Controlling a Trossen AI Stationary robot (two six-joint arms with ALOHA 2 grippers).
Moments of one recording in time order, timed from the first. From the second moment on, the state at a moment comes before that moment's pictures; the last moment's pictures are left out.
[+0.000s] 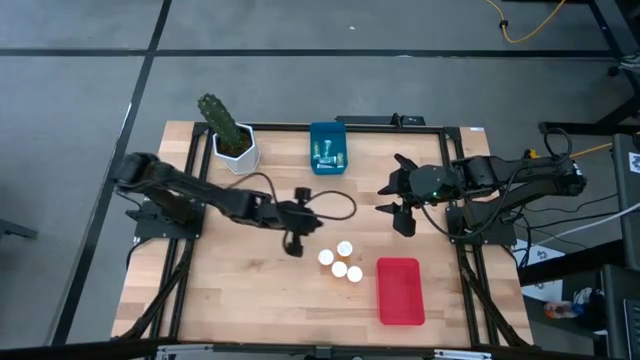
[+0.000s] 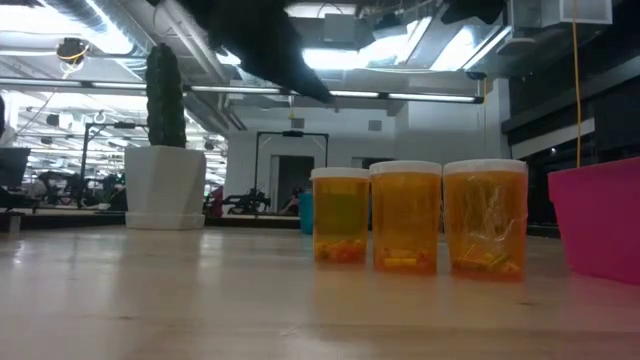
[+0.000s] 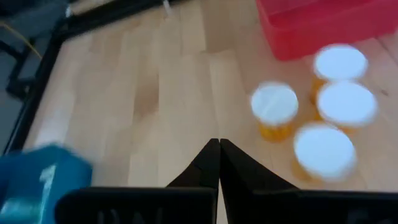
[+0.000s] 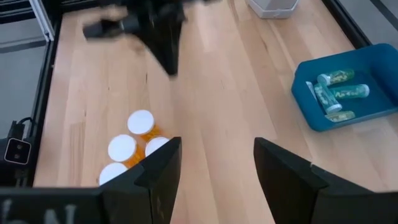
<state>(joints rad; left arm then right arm) -0.19 1.54 1.02 -0.14 -0.27 0.15 0.17 1.16 1.24 -0.84 0.20 0.31</state>
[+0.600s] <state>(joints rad) -0.41 1.12 0.85 -0.74 -0.31 -0.18 0.19 1.16 1.19 -0.86 0.19 0.34</state>
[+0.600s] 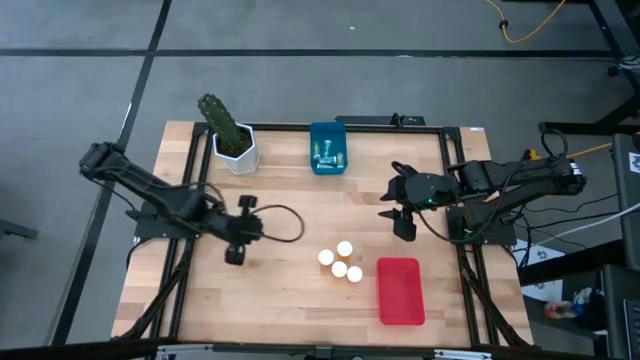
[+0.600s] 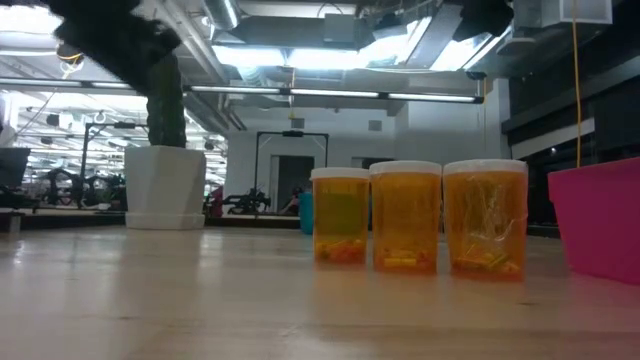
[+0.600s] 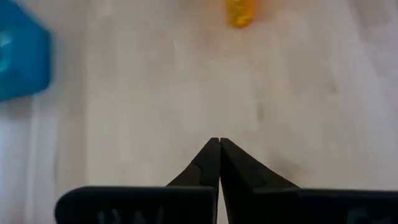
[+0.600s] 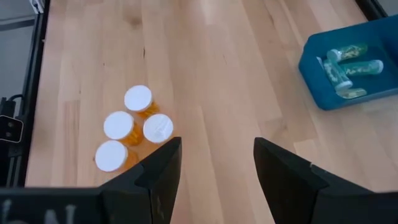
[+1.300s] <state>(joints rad) -0.14 0.48 0.21 0.06 -0.33 0.11 0.19 1.16 1.19 -0.82 0.19 0.34</state>
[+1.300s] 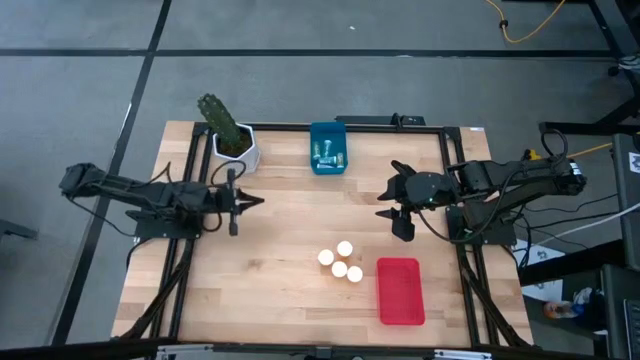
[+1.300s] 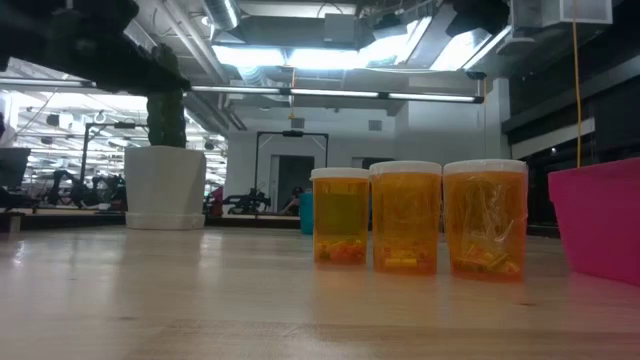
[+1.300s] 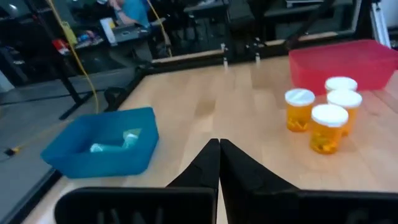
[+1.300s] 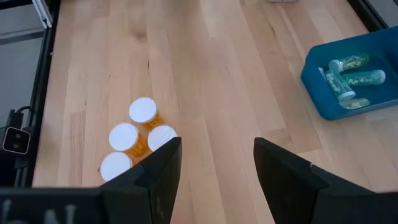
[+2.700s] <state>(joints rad) -0.01 0.22 0.01 0.04 -0.11 0.03 0.19 1.16 1.19 -0.83 0.18 0.33</state>
